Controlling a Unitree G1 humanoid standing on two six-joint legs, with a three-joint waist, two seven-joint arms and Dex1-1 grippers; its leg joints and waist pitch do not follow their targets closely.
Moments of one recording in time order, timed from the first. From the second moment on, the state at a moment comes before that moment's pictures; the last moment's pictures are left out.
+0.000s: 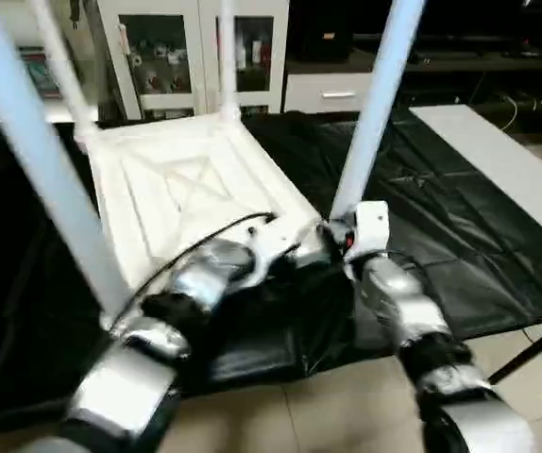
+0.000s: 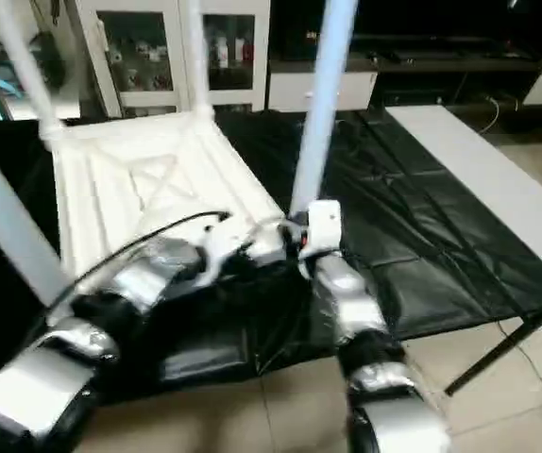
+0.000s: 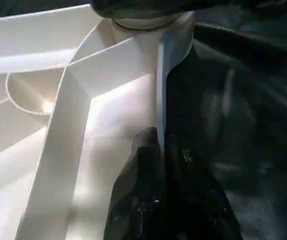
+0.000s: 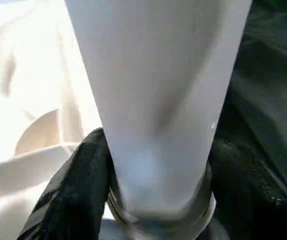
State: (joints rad) left arm -0.84 0.07 -0.30 1.01 0.22 0.12 -0.64; right arm -0.66 0.00 -0.05 0.90 0.16 0.03 -0.02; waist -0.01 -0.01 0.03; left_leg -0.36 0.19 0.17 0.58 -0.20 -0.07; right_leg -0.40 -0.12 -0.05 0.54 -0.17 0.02
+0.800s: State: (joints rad) left arm -0.75 0.29 -0.36 0.85 0.19 -0.09 -1.06; right arm -0.45 -0.29 0.09 0.47 0.19 0.03 0.60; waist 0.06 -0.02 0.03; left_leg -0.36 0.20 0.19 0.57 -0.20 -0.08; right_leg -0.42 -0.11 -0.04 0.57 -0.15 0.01
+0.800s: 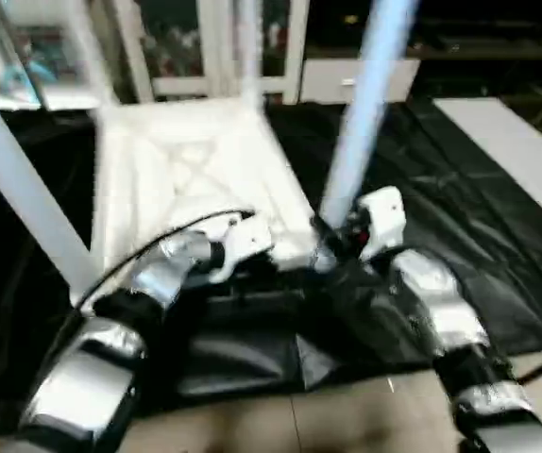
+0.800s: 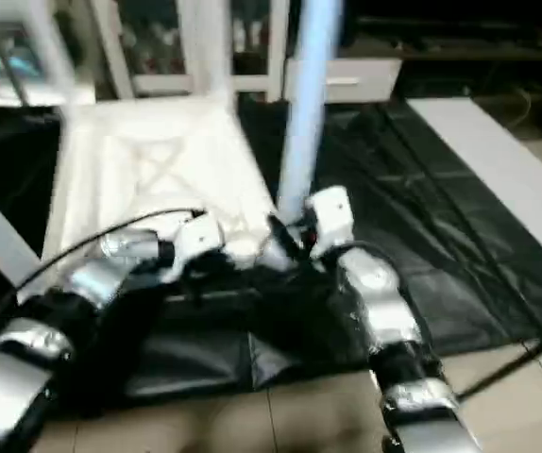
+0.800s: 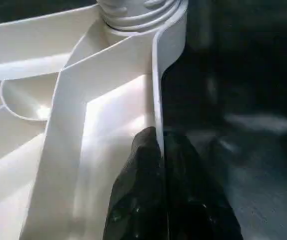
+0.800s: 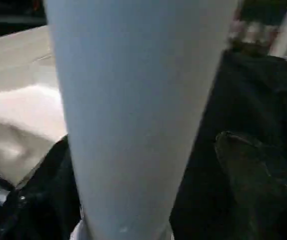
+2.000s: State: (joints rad) left arm -0.68 0.38 -0.42 0.68 0.15 -0.09 -1.41; right arm -0.36 -0.54 0.26 0.30 0.25 0.21 1.22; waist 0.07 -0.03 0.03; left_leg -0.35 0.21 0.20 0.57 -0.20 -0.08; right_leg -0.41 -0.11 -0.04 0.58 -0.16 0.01
